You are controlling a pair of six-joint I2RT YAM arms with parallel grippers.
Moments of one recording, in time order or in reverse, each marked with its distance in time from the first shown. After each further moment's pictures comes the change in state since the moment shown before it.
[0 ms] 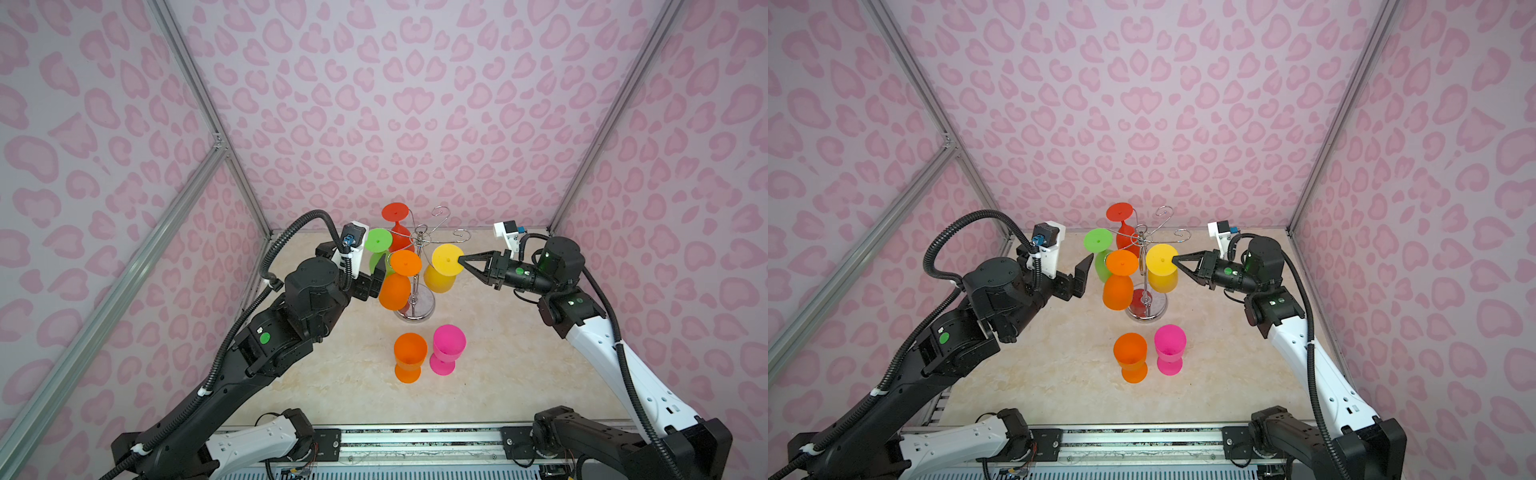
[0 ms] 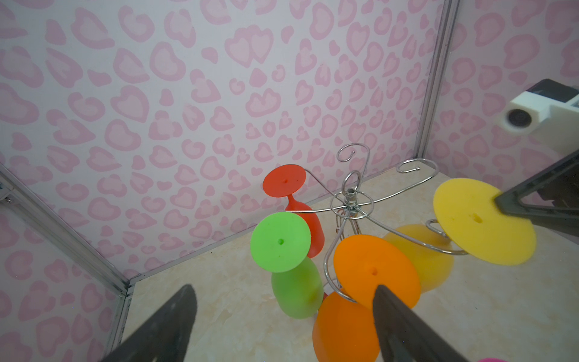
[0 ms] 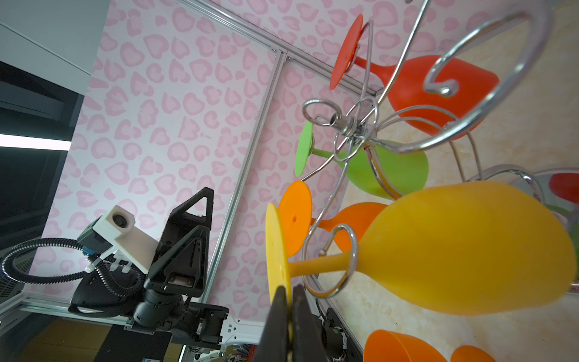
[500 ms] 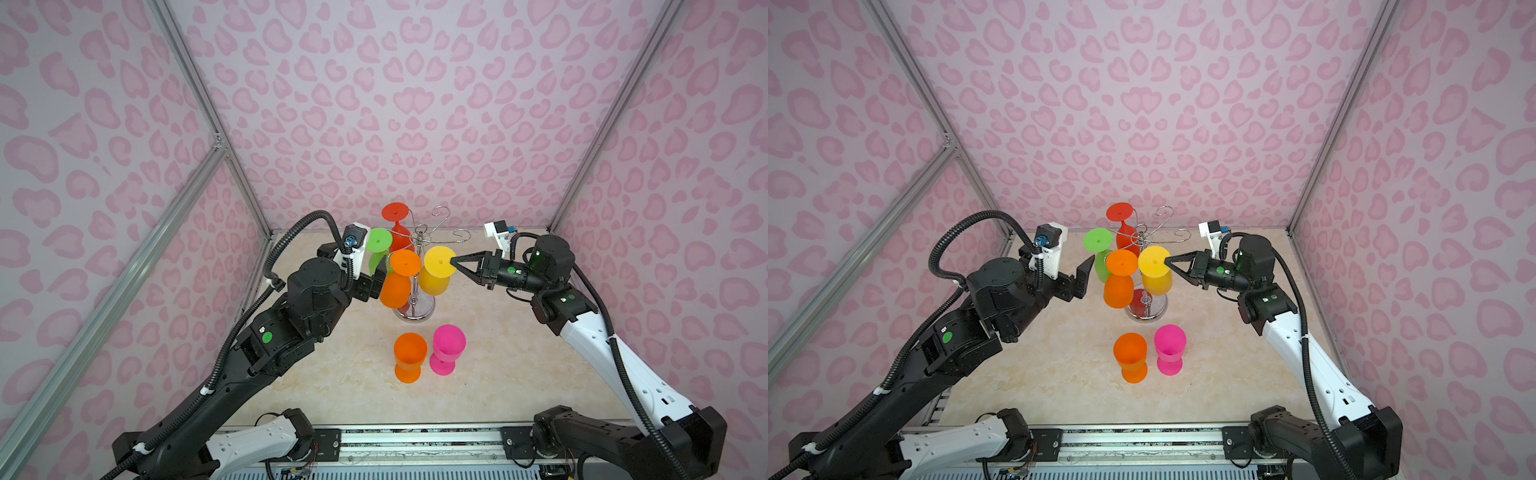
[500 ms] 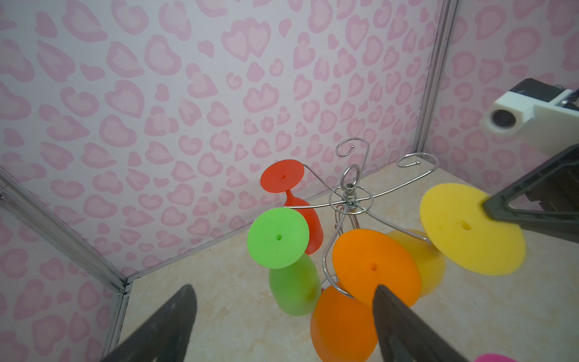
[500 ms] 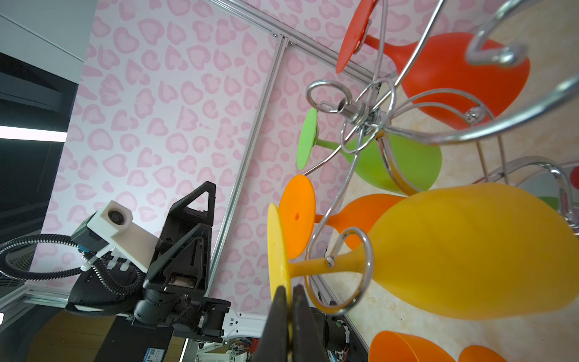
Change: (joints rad) left arm 0.004 0.001 -0.014 0.000 0.011 -0.004; right arm 0.046 0.046 0.026 0.003 0.011 0.000
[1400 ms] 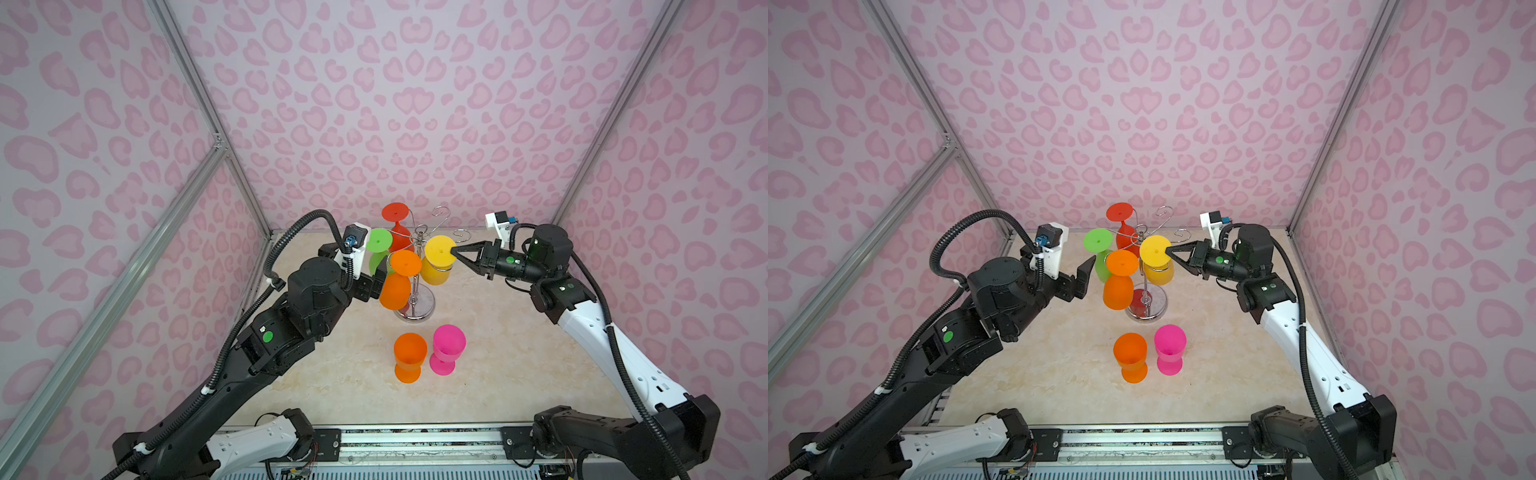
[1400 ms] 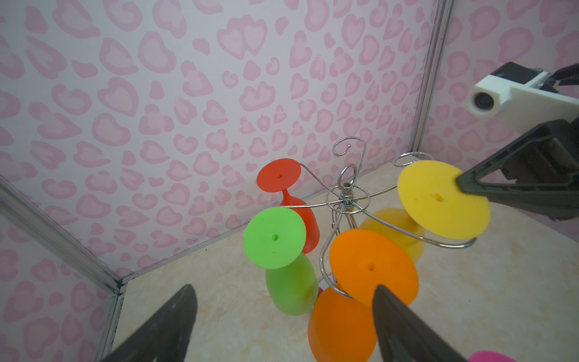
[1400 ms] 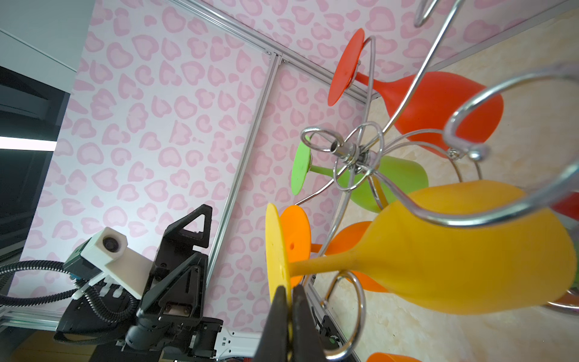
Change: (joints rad) left arm 0.010 0.003 -0.001 0.000 0.022 -0.007; right arm -0.032 0.054 0.087 -0.049 0.034 -0.035
